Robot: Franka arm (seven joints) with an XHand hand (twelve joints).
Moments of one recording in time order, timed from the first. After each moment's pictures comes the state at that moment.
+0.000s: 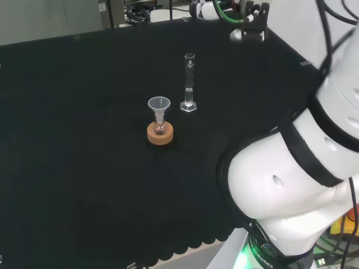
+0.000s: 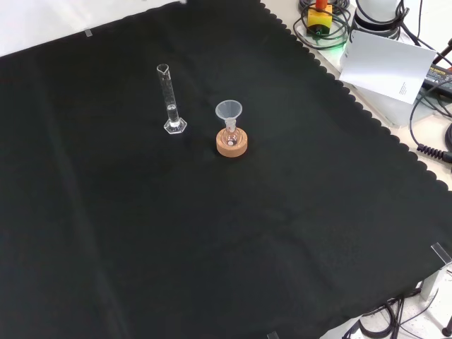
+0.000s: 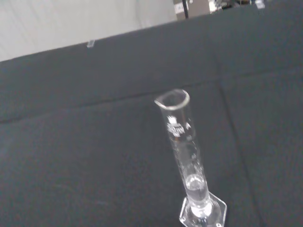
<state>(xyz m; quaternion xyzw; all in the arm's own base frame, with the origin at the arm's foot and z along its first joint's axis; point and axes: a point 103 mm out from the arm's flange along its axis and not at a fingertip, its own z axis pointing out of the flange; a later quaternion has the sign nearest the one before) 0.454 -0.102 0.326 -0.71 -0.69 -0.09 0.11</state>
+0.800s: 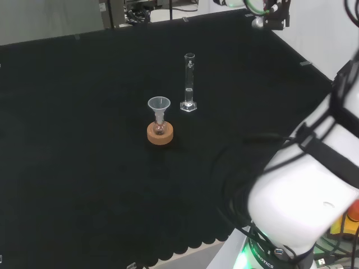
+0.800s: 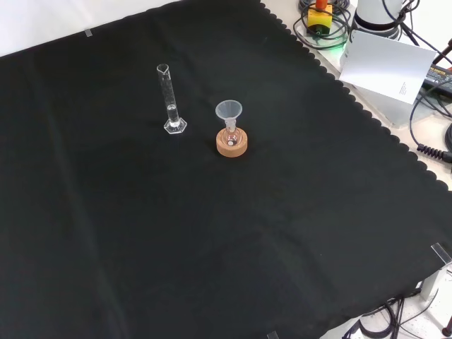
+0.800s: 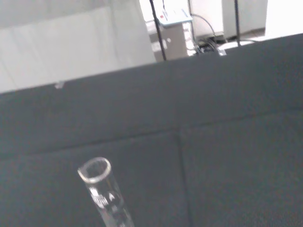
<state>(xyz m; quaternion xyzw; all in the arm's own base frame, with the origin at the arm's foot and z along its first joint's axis) 0.468 -0.167 0.357 -0.73 -0.68 -0.12 0.05</state>
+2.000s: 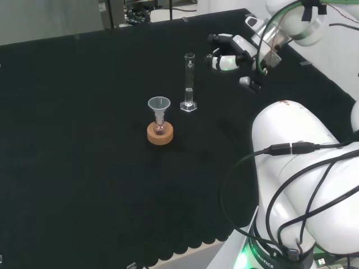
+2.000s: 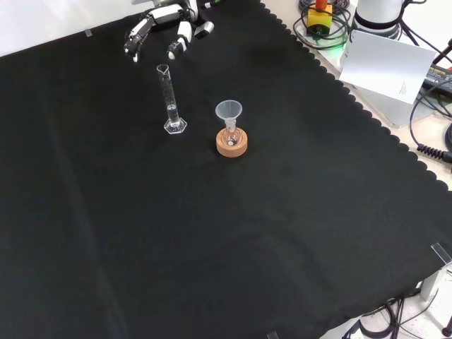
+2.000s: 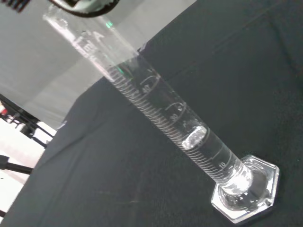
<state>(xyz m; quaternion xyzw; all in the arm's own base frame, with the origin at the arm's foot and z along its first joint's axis) 0.497 -0.160 0.154 -0.62 -0.69 -0.28 0.25</state>
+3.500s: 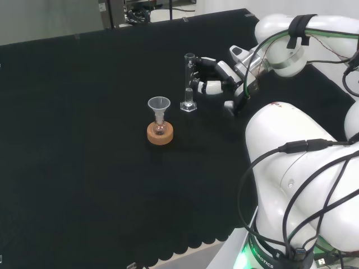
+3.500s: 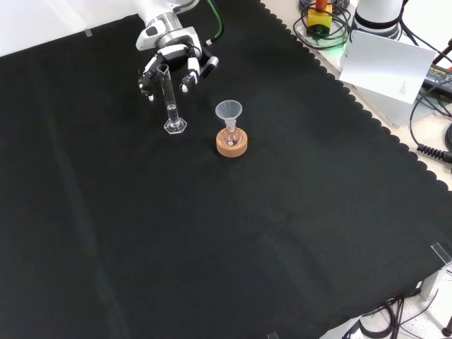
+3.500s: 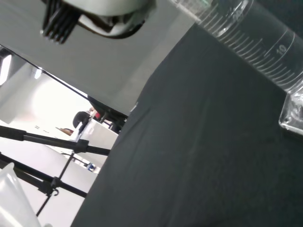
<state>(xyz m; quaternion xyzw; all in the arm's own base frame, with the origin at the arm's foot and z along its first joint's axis) 0.507 -0.105 0.077 -0.52 -0.70 -0.37 0.33</state>
